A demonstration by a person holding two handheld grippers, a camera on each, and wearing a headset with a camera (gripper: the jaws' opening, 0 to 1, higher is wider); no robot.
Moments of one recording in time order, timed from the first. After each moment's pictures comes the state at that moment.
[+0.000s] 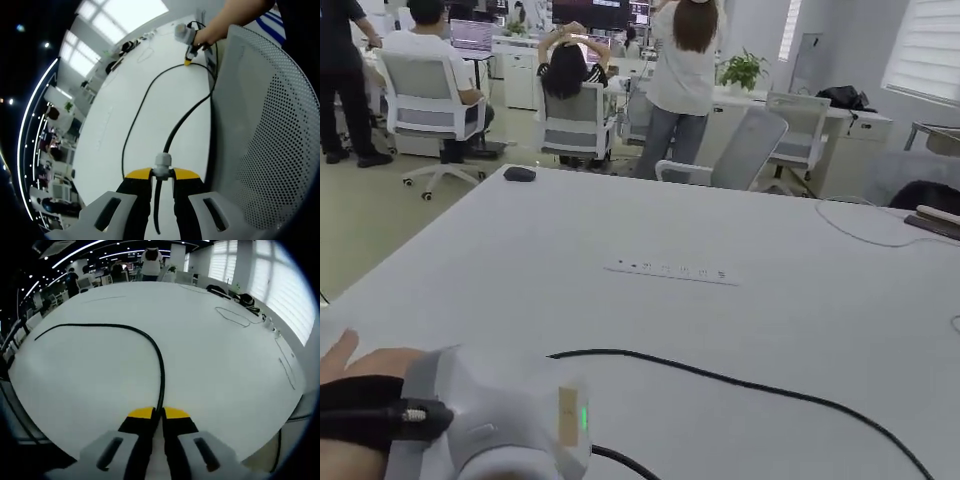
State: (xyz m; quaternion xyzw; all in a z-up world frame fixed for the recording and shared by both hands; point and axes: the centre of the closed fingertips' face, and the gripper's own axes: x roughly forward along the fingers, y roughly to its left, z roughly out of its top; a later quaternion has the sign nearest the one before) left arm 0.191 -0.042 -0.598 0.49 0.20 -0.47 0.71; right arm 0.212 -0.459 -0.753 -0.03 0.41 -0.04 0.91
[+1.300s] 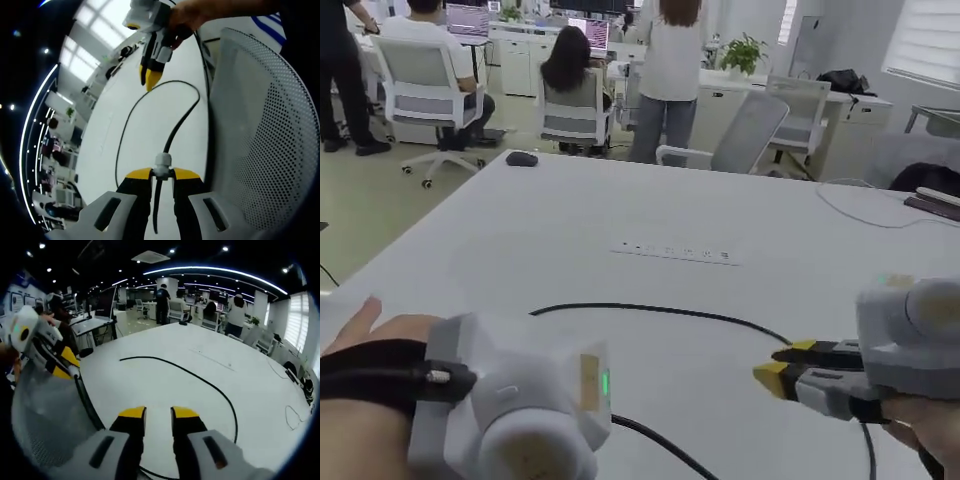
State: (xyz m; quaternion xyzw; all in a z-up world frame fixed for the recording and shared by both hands) left arm 0.181 -0.044 -0.591 0.50 0.18 -0.47 0.71; right arm 0.227 -0.181 -0.589 -0.10 0.28 0.32 0.90
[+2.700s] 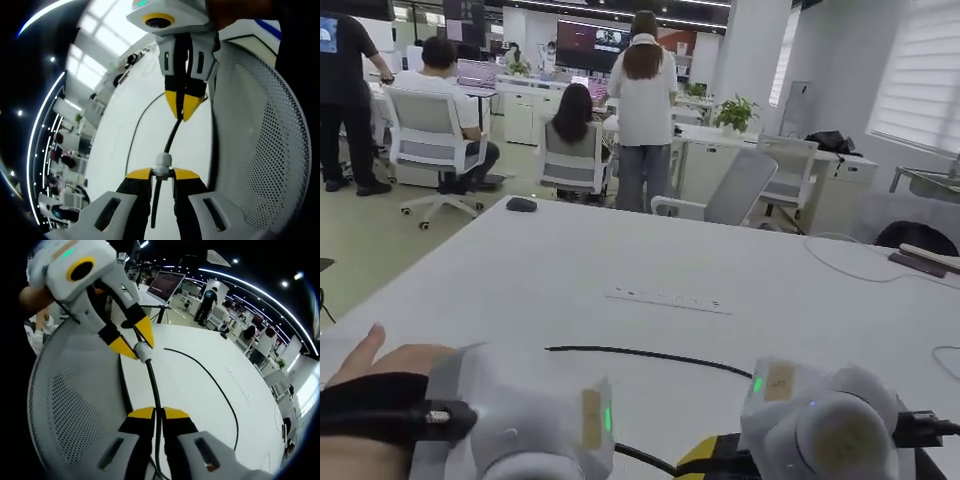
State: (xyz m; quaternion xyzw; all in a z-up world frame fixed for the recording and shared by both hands) left arm 0.171 -0.050 -0.565 0.50 0.14 -0.45 0.72; right arm 0.155 -0.120 -0.591 -0.29 0.26 0.41 0.82
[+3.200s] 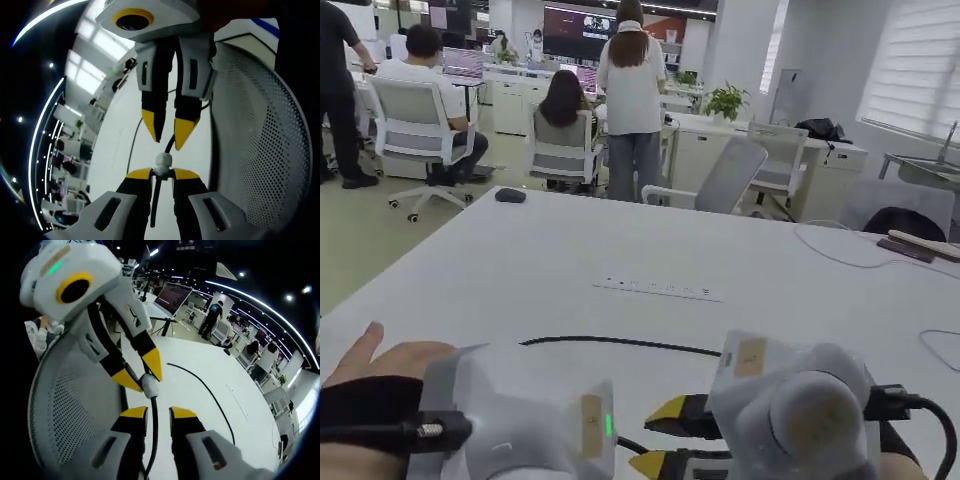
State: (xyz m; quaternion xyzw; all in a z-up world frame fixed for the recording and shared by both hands) left arm 0.162 -0.068 -0.566 0.51 0.11 -0.46 0.71; right arm 0.159 -0.076 -0.573 -0.31 0.20 0.45 0.81
